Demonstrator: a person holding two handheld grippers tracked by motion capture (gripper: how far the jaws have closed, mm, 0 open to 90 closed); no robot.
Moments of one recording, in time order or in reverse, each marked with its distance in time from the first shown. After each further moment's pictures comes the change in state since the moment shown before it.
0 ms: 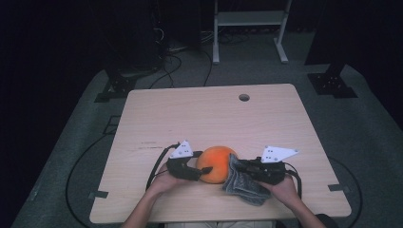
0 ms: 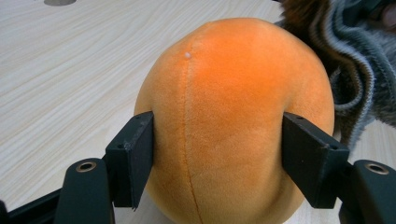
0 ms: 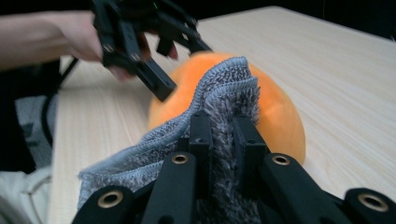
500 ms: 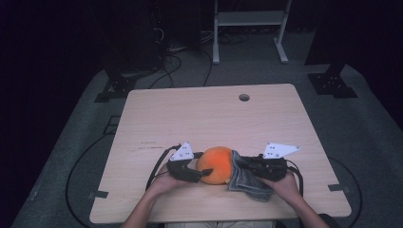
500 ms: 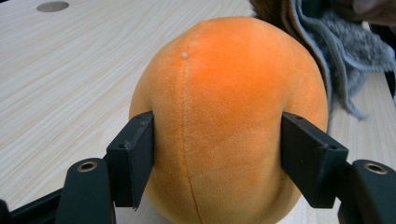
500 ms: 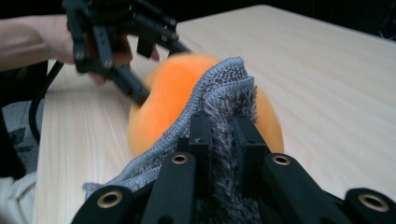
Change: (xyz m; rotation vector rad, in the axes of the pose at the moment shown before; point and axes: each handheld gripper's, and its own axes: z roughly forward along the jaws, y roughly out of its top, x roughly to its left) left arm -0.006 0.000 -0.001 0.004 -0.018 0.046; right arm -0.011 0.003 -0.003 -0.004 -0.024 0.019
